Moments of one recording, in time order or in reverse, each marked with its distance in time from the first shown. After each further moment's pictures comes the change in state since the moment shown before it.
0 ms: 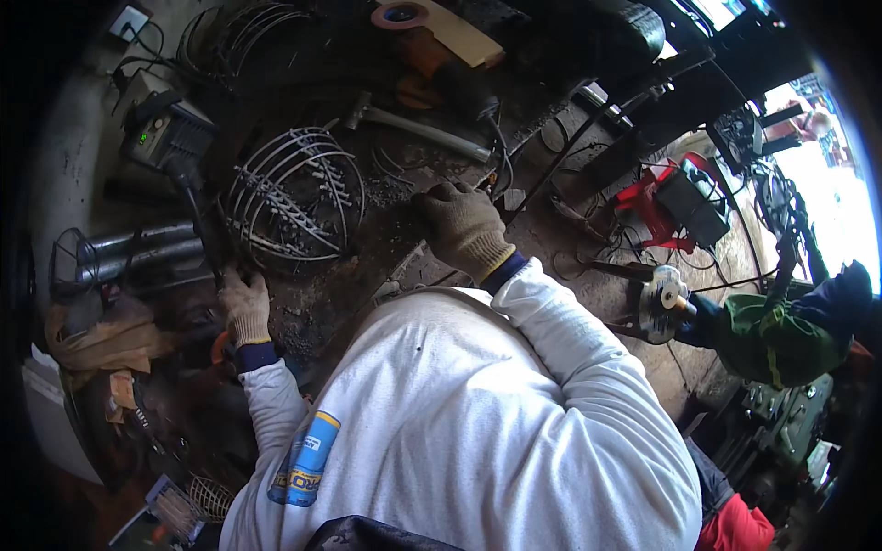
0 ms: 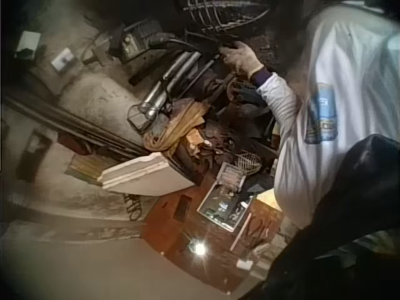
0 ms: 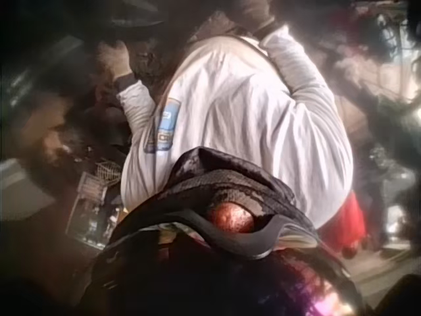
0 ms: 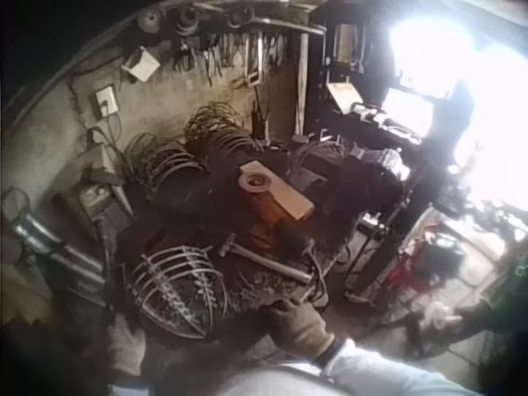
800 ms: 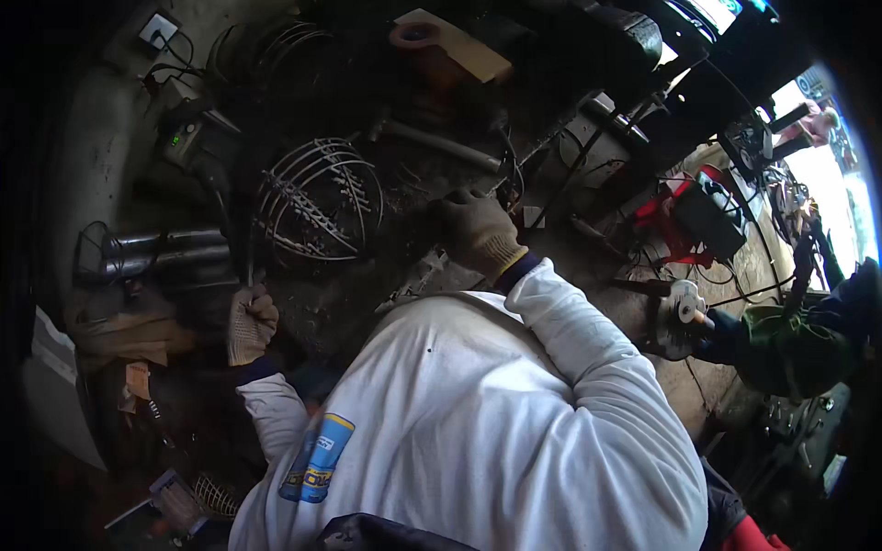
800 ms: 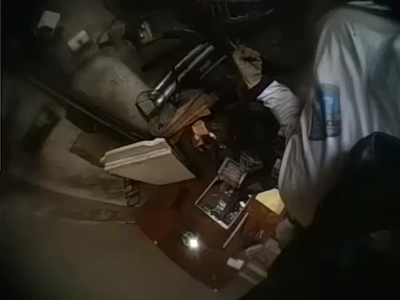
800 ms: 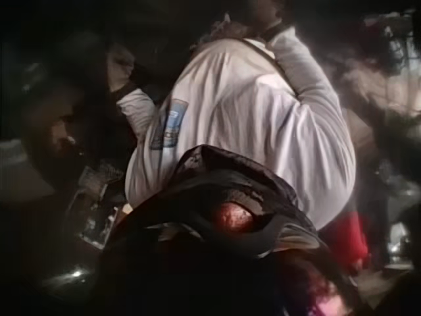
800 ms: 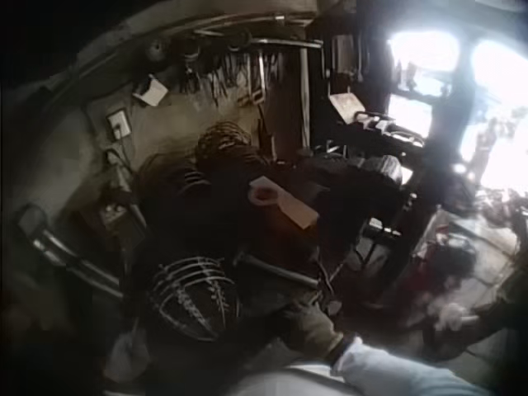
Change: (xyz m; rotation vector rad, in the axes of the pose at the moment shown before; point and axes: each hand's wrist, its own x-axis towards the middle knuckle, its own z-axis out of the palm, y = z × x) left_hand -0.006 -0.065 -0.020 -2.142 -0.888 -0.566; right_hand -0.005 0.006 -0.005 0.063 -0.020 -0.031
